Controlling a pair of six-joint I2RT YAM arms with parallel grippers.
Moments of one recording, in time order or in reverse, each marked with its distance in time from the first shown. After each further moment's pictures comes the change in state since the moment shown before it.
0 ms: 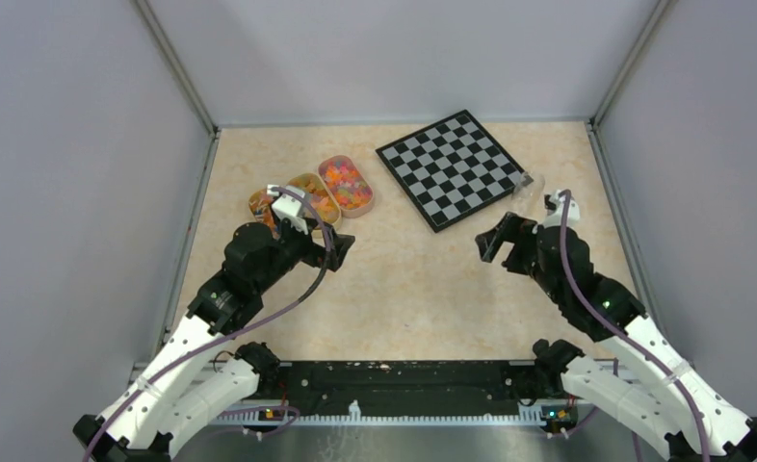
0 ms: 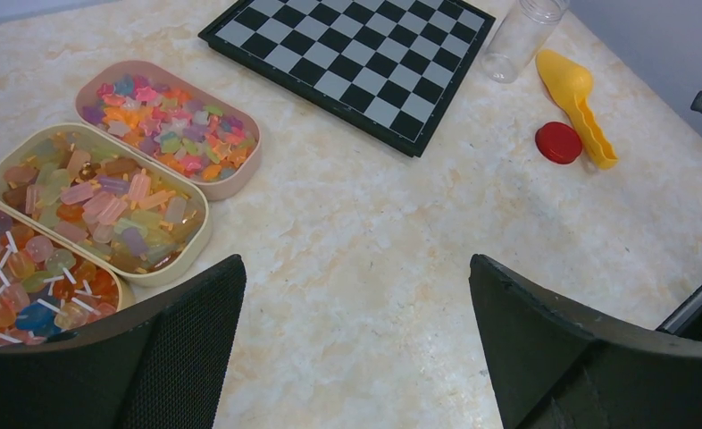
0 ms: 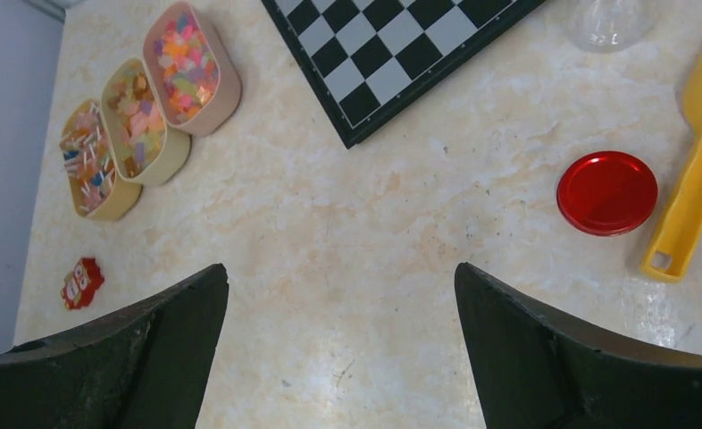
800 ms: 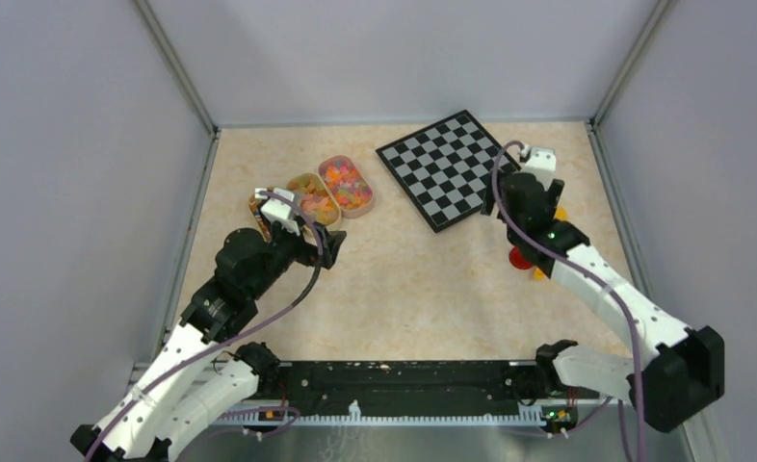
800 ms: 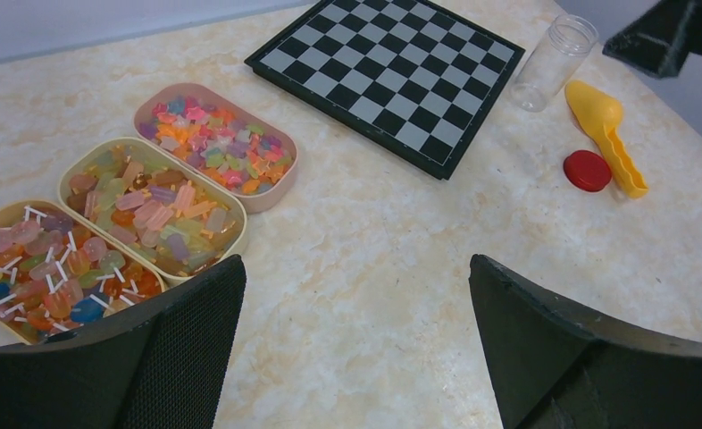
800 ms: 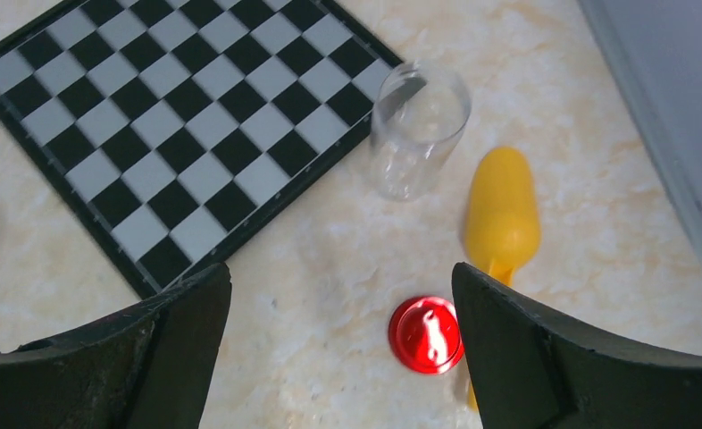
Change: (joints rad) left arm 0.000 -0.050 -0.001 -0.001 -0.080 0.025; right arm -0.109 0.412 0.079 0.277 0.331 -0.294
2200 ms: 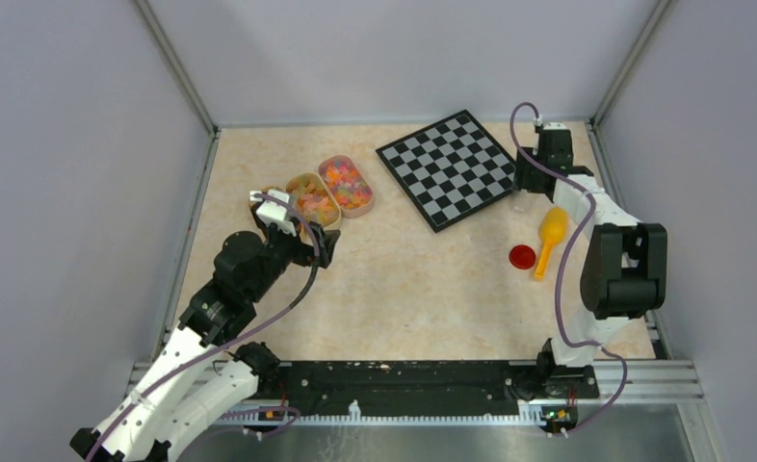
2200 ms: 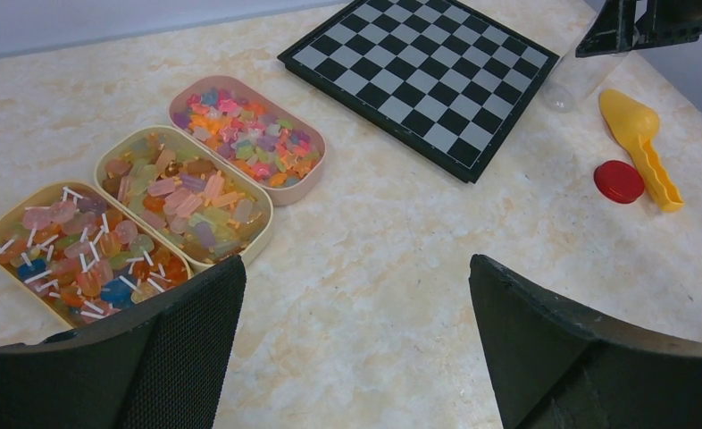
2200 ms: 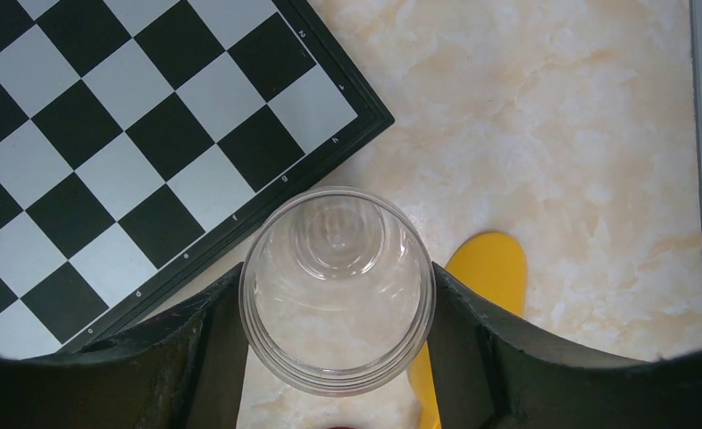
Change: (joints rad) left arm 0.000 -0.026 -0.014 -0.015 -0.069 0.000; right arm -0.499 0.636 0.365 0.034 -0.501 -0.288
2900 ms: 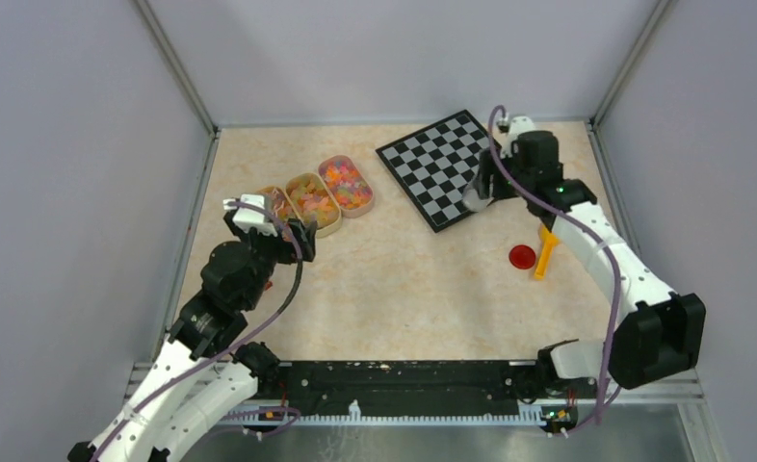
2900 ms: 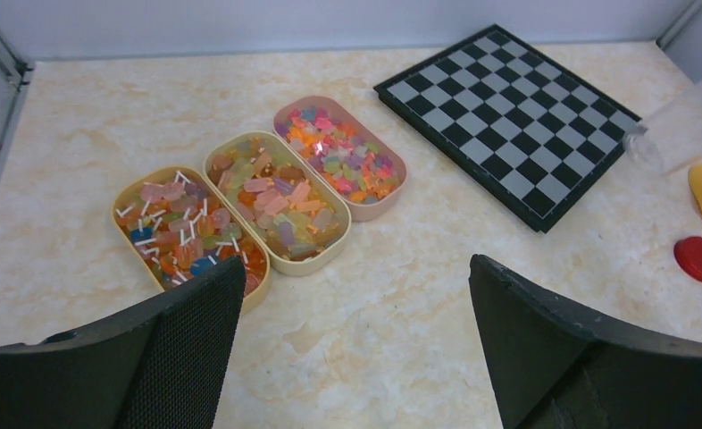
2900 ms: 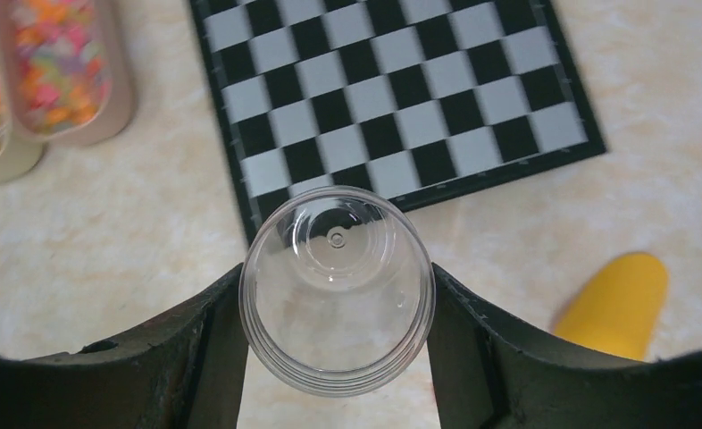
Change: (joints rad) left arm 0.000 -0.058 0.000 -0.032 -0.215 -0.005; right arm 0.215 -0.345 -0.025 -0.149 -0.149 0.019
